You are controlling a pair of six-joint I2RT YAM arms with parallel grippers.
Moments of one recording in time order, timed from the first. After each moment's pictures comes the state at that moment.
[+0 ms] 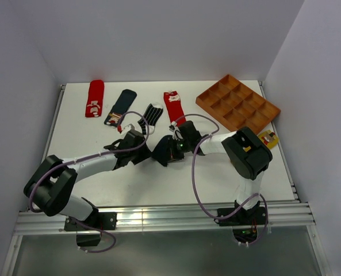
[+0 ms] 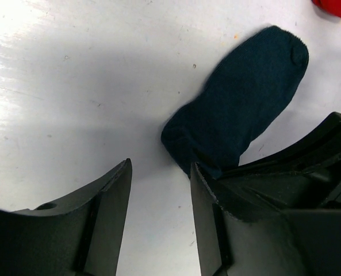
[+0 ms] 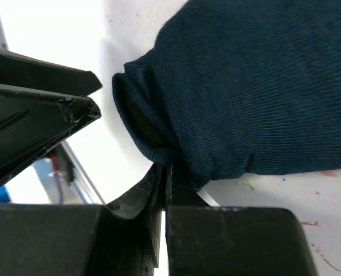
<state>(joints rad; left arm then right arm) -0.66 1.45 0.71 -0.12 -0.15 -1.02 0.61 1.86 0.88 0.11 -0.60 0.61</state>
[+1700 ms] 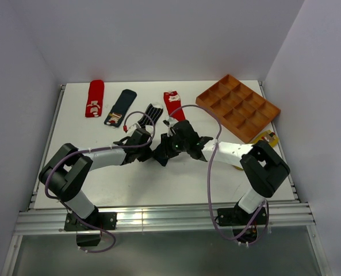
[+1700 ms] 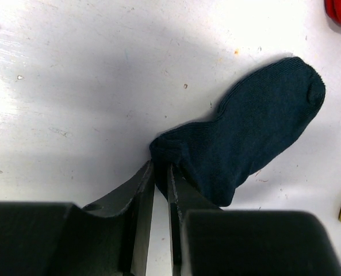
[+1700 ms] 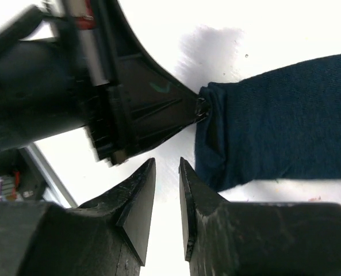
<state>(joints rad) -0.67 1.63 0.78 -0.05 -0.15 -1.09 0.74 1.61 0.87 0.08 -0.30 0.48</state>
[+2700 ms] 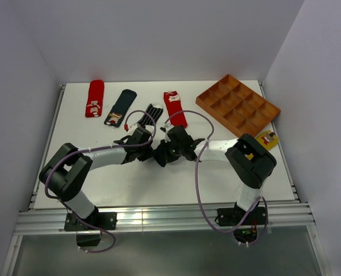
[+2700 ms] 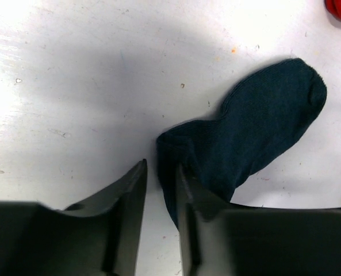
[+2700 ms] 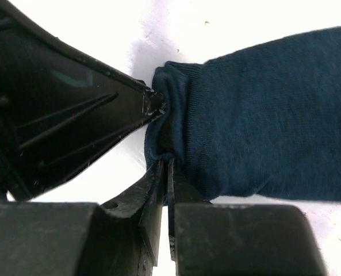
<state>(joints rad) -0.68 1.64 0.80 -0.09 -0.15 -1.06 0.76 1.77 0.88 0.08 -0.23 0.41</state>
